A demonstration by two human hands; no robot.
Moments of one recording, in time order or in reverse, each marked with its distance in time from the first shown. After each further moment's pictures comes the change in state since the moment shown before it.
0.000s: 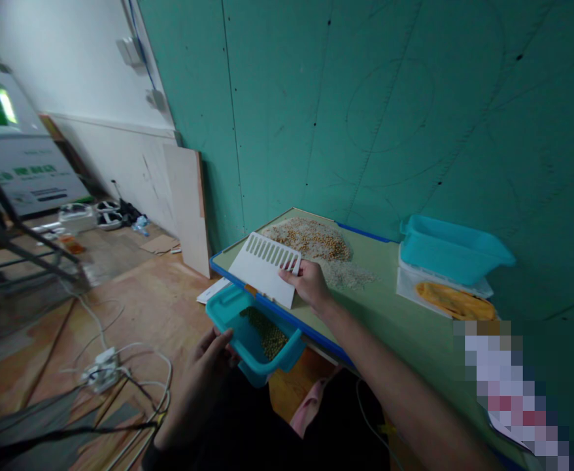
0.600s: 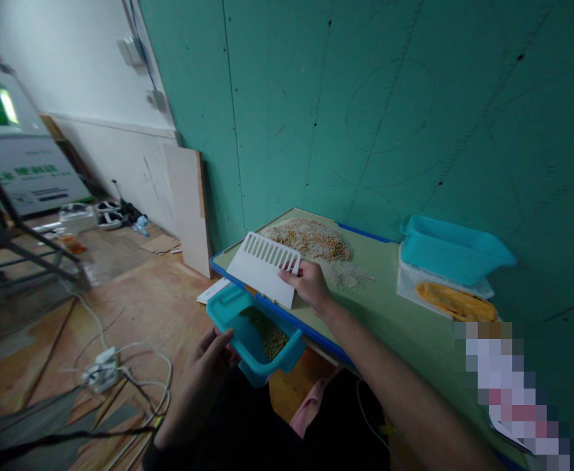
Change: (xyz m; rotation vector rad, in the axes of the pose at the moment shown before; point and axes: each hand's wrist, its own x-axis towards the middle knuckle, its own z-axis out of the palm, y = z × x) left_hand 0.002 -0.003 -0.003 0.018 -0.022 0.017; right_hand -0.002 -0.002 0.001 -0.026 -0.017 -0.017
